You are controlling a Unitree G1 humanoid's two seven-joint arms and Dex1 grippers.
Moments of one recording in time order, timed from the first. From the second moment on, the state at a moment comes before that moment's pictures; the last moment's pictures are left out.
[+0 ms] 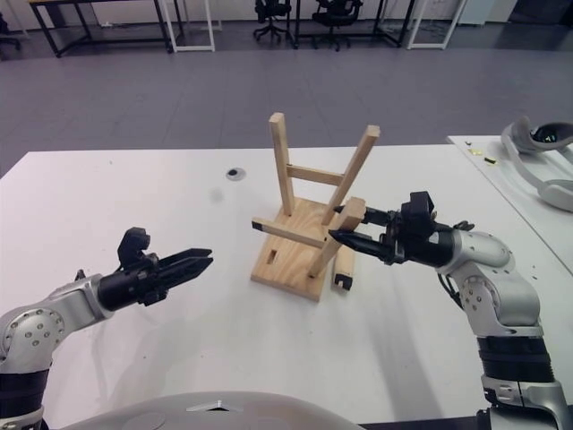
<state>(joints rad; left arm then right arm) 0.06 0.51 0.16 -0.36 -1.10 0.91 -0.80 -0.10 -0.74 -0.14 -0.07 0.77 0.25 1.27</state>
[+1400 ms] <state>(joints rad) 0.13 0.43 0.14 -0.40 -1.09 0.85 -0.74 0.00 -0.49 -0.18 0.01 0.51 0.54 0.52</state>
